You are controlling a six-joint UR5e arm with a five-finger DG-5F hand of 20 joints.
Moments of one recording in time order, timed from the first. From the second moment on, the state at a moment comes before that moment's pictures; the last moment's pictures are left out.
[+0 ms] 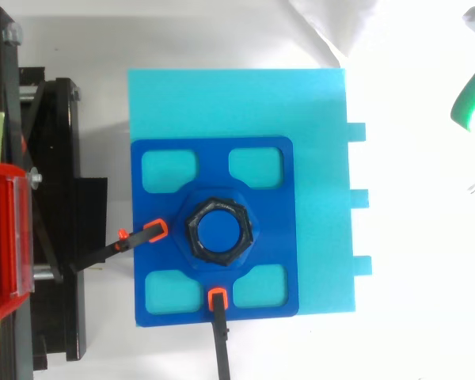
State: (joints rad) arm -0.10 -1.64 -1.80 -2.92 -1.72 -0.40
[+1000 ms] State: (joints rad) arm -0.10 -1.64 -1.80 -2.92 -1.72 -0.40
